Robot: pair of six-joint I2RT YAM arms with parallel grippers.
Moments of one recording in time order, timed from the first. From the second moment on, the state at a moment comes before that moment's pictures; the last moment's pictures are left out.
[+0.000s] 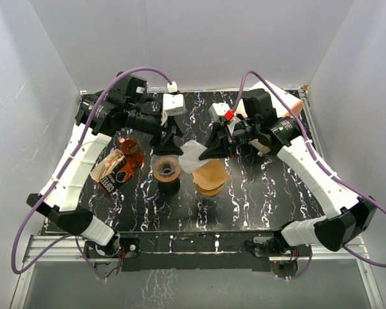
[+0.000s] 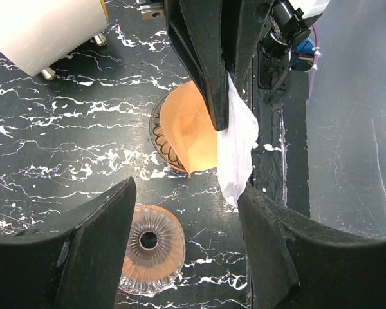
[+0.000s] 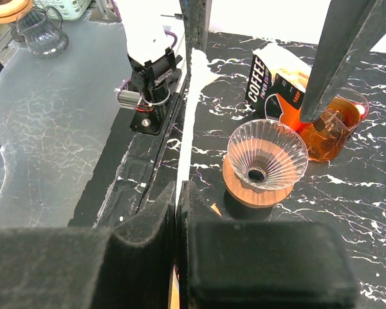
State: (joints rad) left arm -0.56 1.51 1.98 -1.28 0.84 0.58; right arm 0.51 1.34 1.46 -0.71 -1.25 -0.55
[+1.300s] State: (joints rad) left arm -0.56 1.43 1.89 -1.10 0.90 0.39; right arm 0.47 1.40 1.55 -1.00 -1.37 -0.96
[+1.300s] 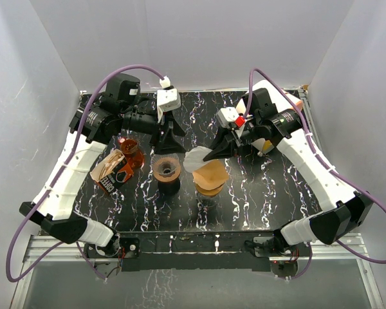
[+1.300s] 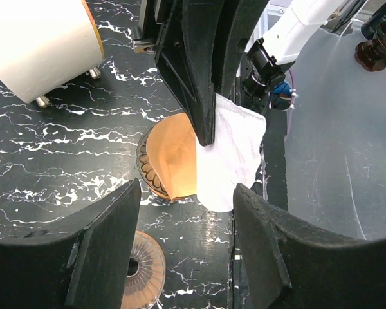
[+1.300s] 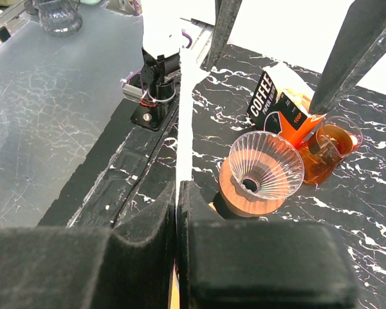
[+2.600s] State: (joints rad) left arm -0.56 1.45 1.87 -1.12 0.99 0.41; right arm 0.47 1.40 1.55 -0.95 -1.40 -0.88
